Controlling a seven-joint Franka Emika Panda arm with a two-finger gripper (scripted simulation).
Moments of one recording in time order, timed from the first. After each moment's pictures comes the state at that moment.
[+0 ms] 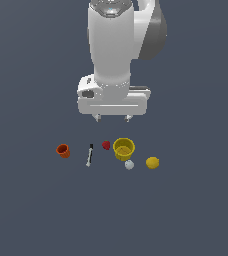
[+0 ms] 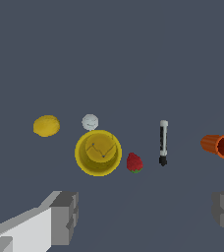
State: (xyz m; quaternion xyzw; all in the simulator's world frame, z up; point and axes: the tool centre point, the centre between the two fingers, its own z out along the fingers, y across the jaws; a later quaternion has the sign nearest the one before) arm 0.006 -0.004 0.280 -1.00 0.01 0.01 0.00
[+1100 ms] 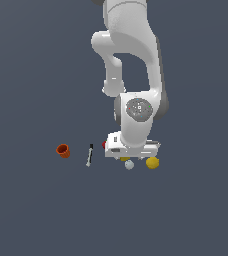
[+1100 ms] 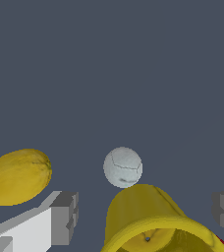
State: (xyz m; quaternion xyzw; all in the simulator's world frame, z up) arm 0.058 0.064 0.093 -1.00 0.00 0.00 0.00
